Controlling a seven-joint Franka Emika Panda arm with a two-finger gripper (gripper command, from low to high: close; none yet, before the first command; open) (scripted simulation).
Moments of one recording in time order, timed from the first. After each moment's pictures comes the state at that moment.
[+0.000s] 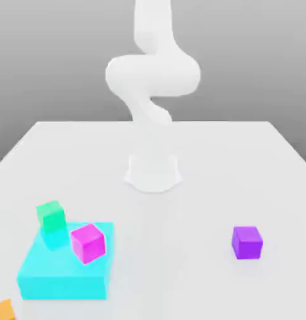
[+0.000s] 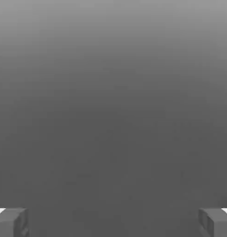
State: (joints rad) arm 0.01 -0.72 0.05 -2.35 0.00 2.35 0.85
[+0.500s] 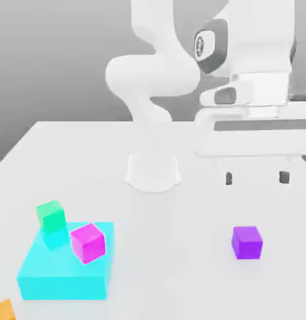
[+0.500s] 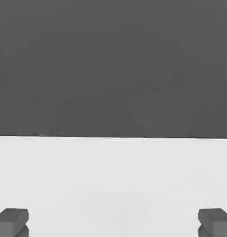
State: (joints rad) arm 0.07 -0.16 0.38 -2.67 -0.03 2.70 1.24
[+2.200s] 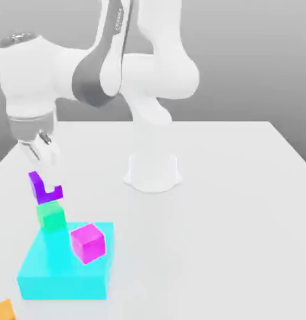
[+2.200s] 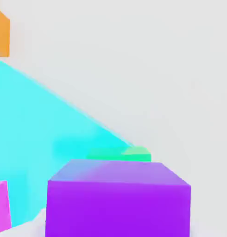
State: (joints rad) arm -0.45 -0.15 -0.21 -2.79 -0.06 2.64 1.18
